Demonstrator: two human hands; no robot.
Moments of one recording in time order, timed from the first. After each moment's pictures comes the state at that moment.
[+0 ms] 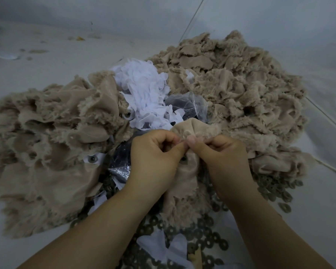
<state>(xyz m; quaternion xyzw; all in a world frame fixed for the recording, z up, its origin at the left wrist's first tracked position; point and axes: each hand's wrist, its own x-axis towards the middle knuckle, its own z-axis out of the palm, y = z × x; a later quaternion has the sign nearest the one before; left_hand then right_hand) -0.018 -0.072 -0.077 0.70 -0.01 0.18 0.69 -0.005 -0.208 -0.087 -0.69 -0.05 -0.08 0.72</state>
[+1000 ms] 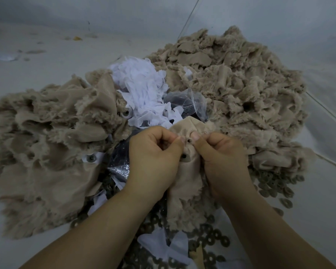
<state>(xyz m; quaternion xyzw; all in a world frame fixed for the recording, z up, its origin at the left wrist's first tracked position) -0.020 -0.074 -0.080 0.70 0.02 0.20 0.69 -0.010 -0.197 -0.087 -0.68 0.00 -0.08 0.73</state>
